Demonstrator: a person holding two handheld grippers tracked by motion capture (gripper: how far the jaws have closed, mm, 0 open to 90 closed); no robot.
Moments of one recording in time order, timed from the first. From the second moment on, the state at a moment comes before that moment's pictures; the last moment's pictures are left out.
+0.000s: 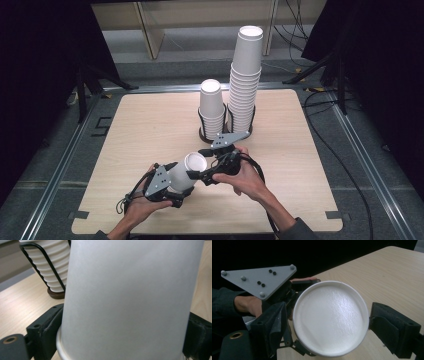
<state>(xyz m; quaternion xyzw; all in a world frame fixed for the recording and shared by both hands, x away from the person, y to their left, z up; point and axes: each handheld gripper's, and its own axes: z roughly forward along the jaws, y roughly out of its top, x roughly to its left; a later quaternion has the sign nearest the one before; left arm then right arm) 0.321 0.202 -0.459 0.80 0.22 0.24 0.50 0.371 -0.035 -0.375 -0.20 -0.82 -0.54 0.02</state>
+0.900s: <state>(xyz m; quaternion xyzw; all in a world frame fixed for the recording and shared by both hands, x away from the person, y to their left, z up) 0.316 0.201 -0.459 0.85 0.17 0.23 0.45 0.372 -0.030 -0.390 -0.18 -0.86 -0.48 0.05</state>
